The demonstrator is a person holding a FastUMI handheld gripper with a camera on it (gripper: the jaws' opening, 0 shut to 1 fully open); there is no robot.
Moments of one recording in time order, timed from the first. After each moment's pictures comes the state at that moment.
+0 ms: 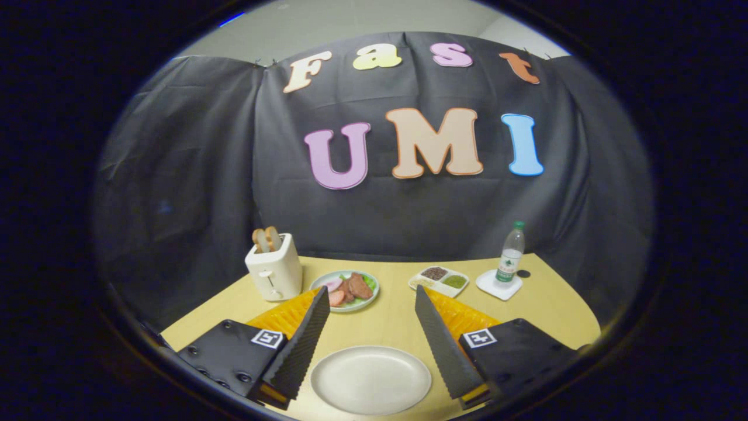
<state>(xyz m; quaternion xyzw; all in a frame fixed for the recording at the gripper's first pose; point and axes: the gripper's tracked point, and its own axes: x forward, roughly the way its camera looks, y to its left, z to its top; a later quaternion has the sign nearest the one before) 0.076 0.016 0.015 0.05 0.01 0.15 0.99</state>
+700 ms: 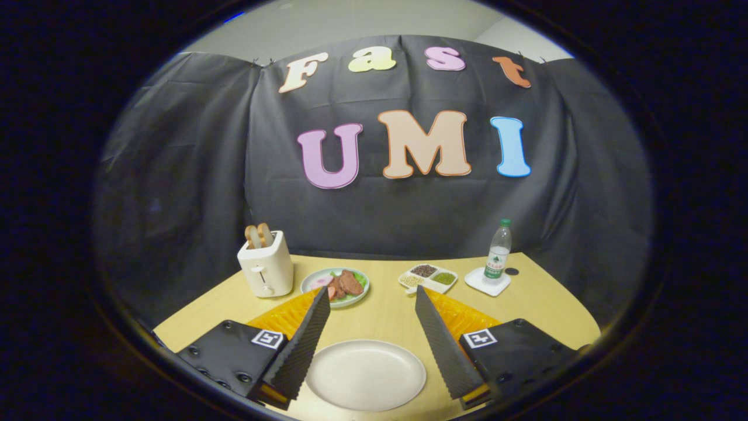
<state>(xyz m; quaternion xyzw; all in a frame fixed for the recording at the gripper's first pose) 0.076 0.007 0.000 0.04 0.01 0.11 0.99</state>
